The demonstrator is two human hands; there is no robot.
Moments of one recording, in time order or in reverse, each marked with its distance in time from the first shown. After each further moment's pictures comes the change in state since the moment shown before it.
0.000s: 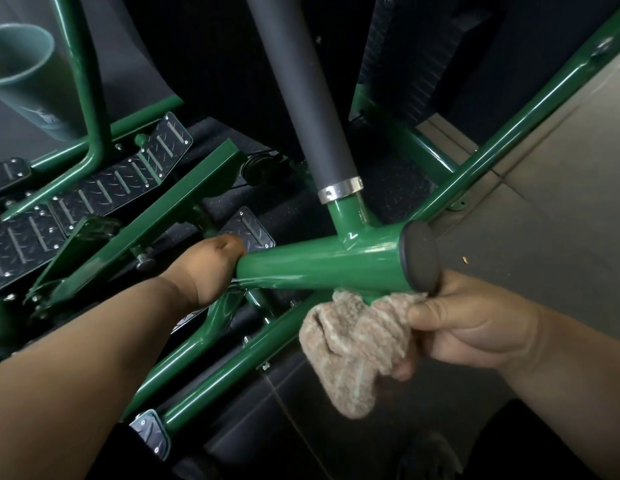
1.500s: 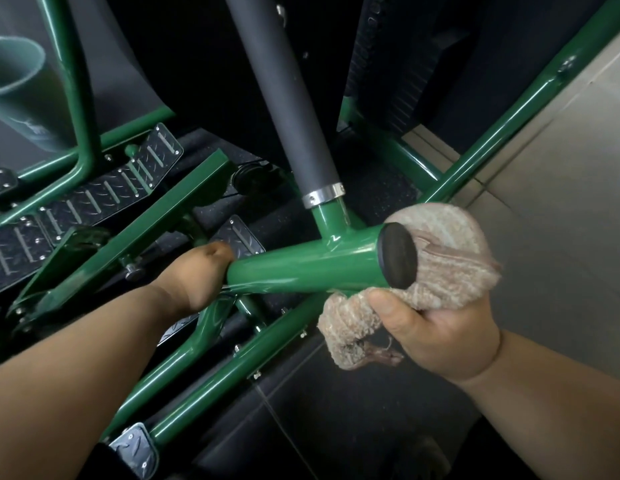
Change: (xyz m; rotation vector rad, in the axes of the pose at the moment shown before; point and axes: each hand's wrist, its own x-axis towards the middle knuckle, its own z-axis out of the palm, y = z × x) left_hand 0.001 0.013 -0.007 -0.021 -0.079 -0.131; right_hand 0.008 0.015 0.012 -1.465 0.876 -1.028
